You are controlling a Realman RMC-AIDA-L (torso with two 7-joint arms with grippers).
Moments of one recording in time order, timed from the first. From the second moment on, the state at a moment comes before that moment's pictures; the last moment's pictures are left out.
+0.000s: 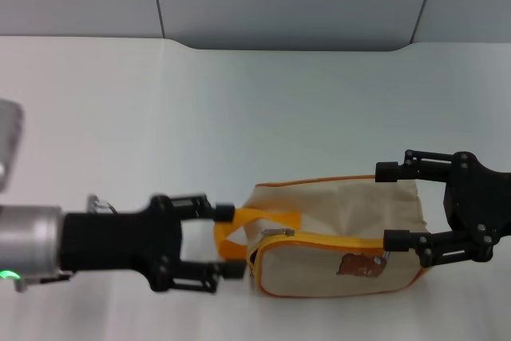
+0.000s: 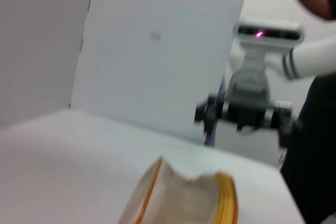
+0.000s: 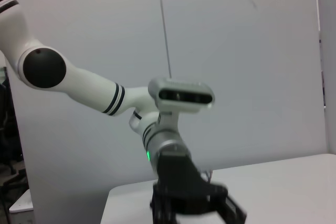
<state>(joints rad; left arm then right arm) -0.51 -2.02 0.89 0.48 1.88 1.72 -1.19 0.52 1.96 -0.74 -0.54 -1.88 -1.91 1.12</state>
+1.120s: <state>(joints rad) -0.62 -2.08 0.91 0.33 1.88 1.38 -1.10 0.50 1.96 -0.73 -0.53 -1.87 -1.90 1.13</state>
